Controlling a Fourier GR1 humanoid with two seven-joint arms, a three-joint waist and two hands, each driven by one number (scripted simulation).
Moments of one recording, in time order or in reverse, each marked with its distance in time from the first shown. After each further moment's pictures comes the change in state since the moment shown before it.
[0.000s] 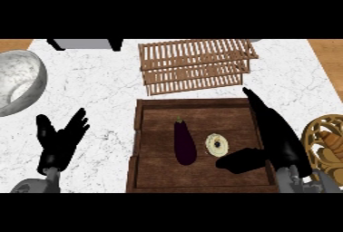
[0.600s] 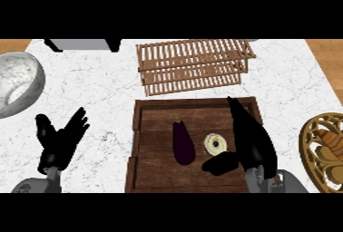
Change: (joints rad) left arm -0.003 -0.020 0.023 0.002 -0.017 -0.002 0.005; right arm 0.012 0.134 0.082 0.108 0.191 0.038 0.044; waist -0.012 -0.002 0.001
